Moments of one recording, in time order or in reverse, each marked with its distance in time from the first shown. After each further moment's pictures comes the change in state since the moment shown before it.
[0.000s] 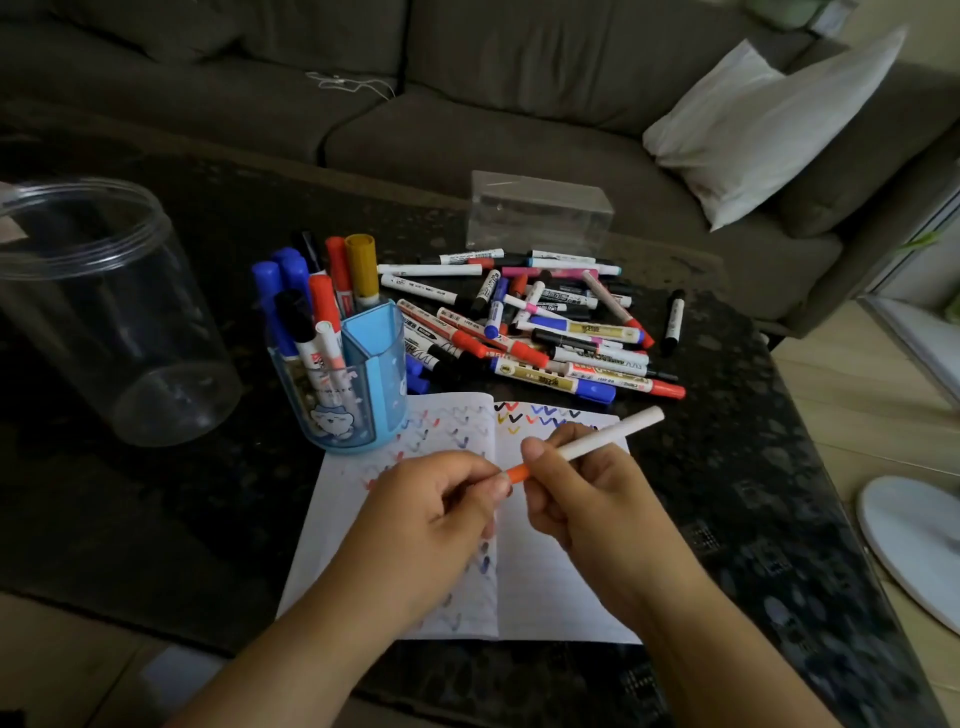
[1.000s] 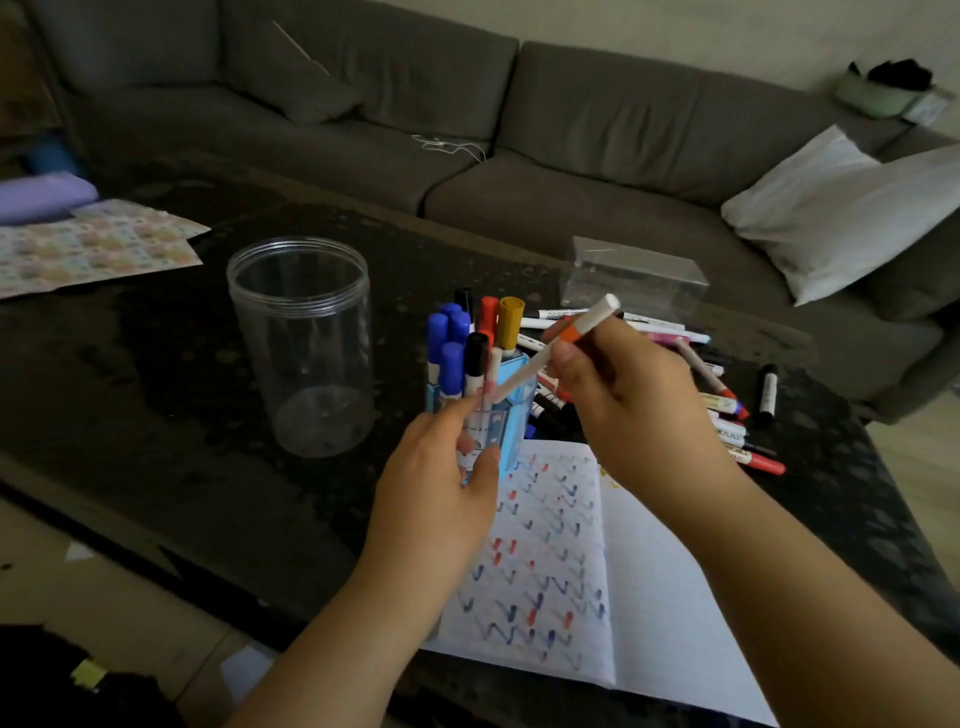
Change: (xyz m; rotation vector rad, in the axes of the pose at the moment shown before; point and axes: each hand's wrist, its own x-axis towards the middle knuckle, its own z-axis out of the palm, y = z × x) left_hand -0.002 -0.003 -0.072 0.259 0.462 0.001; right_hand 0.034 -0.071 0.086 -0.916 0.000 -0.673
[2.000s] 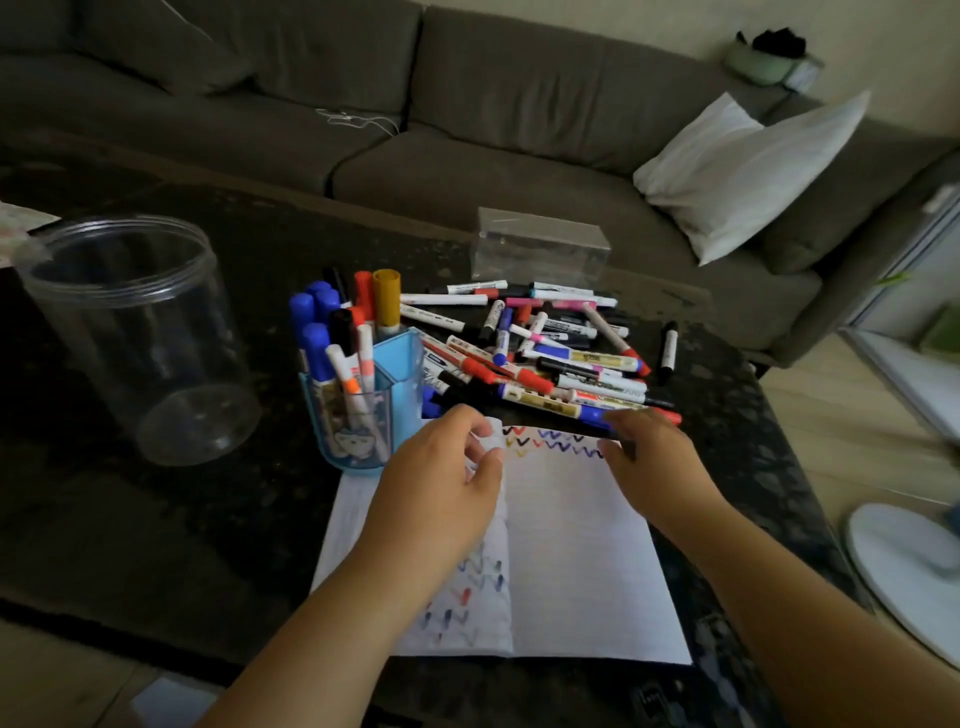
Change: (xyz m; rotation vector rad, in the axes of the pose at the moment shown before) left_hand 0.000 0.027 0.064 0.076 -0.220 0.134; right_hand -0.053 0.163 -0.032 -0.441 -0.075 0.544
